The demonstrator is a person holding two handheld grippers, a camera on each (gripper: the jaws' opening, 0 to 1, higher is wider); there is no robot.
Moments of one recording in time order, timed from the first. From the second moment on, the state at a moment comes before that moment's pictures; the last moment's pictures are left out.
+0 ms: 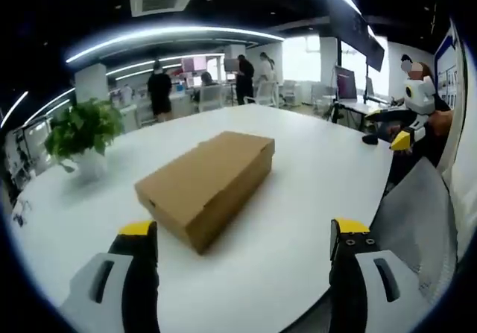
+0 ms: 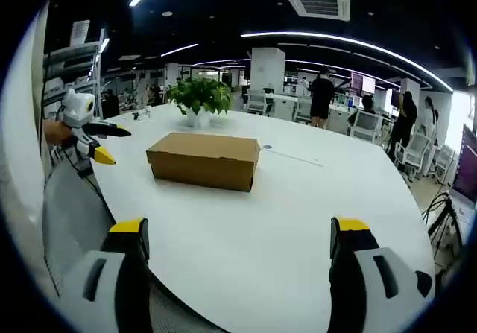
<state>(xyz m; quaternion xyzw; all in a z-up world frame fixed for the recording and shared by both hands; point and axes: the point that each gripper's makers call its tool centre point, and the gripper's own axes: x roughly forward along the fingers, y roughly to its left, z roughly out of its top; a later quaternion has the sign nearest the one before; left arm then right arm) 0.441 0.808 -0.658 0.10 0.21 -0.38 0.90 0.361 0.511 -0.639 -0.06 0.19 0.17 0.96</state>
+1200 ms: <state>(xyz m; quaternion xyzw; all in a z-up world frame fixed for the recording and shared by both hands) 0.441 0.808 -0.659 0.10 0.21 -0.37 0.90 0.365 0.514 -0.641 -0.06 0.20 0.18 0.96</state>
